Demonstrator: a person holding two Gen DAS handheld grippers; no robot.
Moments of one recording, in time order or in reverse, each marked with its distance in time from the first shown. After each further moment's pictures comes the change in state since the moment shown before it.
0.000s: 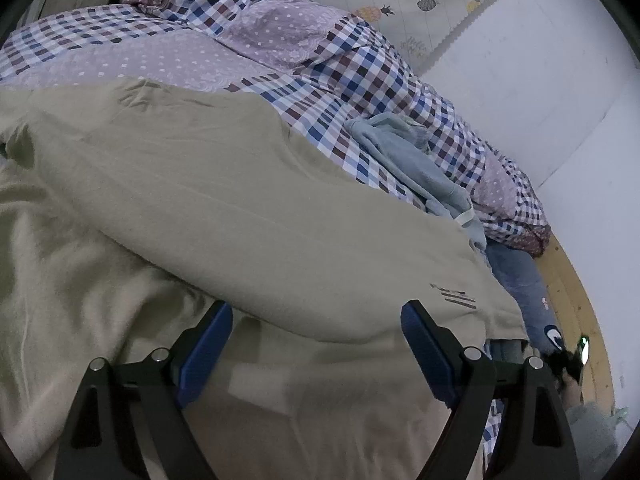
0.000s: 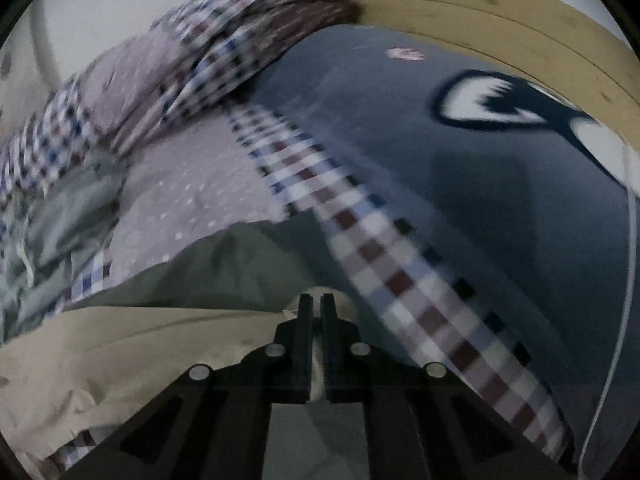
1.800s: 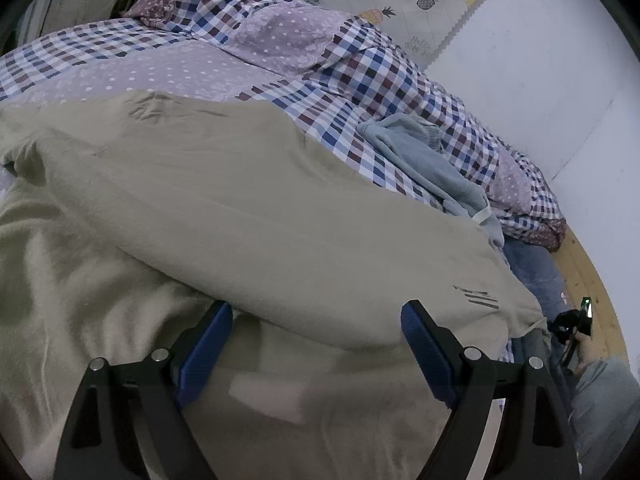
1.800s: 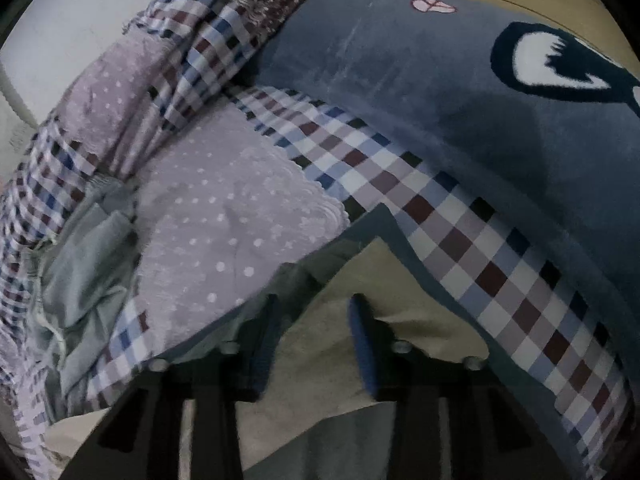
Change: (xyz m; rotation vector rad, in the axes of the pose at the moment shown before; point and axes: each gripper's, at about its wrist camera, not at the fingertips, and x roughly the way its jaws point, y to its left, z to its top) left arm 0.004 0.005 0.004 0.047 -0.013 0.063; right arm 0.069 0.073 0.035 0.097 0.161 0.073
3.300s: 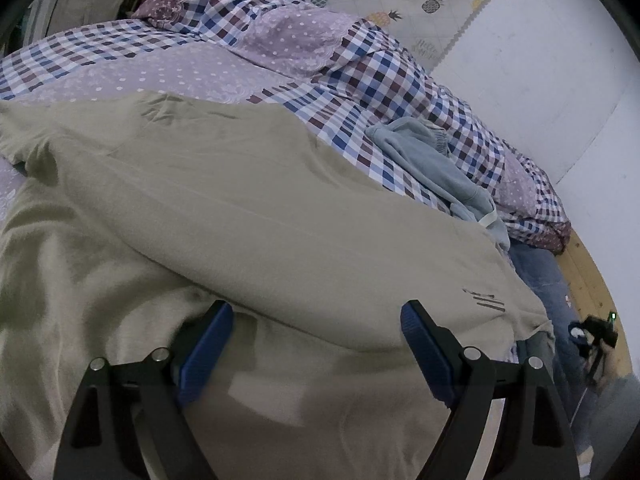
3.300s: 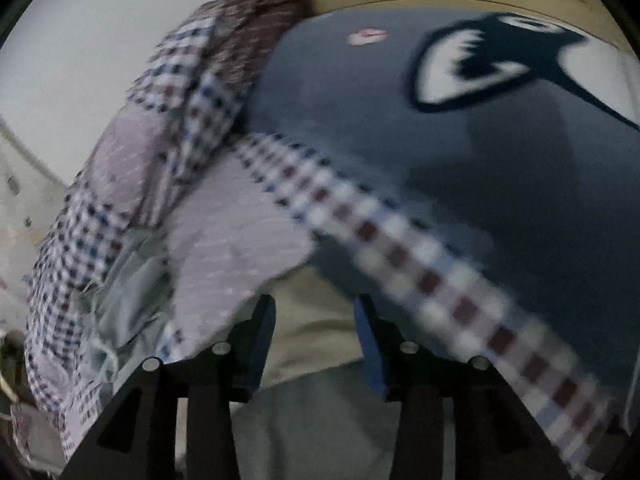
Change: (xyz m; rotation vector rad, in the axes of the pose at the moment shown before) left arm -0.004 0.006 0.000 -0.002 -0.006 0.023; right arm -0.063 -0.081 0.013 0.108 -0.053 0.174
